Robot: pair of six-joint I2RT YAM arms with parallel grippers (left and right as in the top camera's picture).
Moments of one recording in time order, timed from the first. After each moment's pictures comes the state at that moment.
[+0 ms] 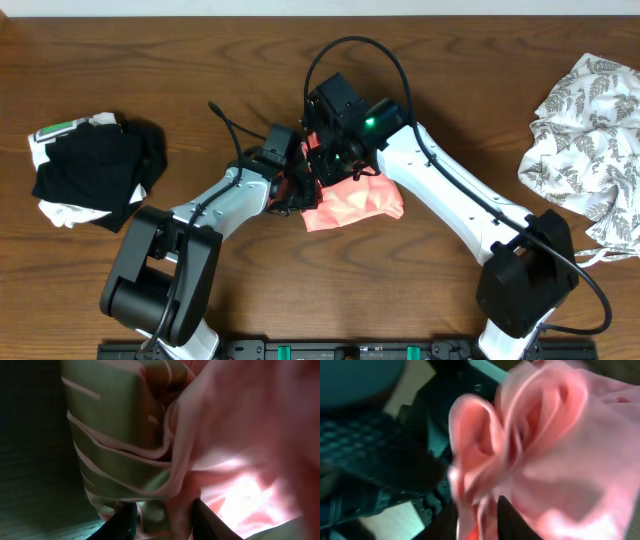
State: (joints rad) left arm -0.40 1.78 0.94 -0.41 0.33 -0.43; right arm 0.67 1.89 1.63 -0.98 -0.21 0.21
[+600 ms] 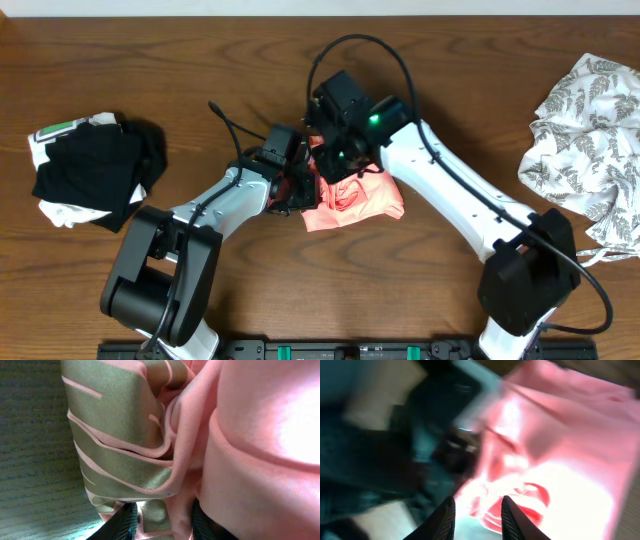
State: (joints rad) left arm -0.40 1.78 0.94 -0.42 0.33 -0.43; right arm 0.63 1.89 1.63 -1.00 -0.17 0.18
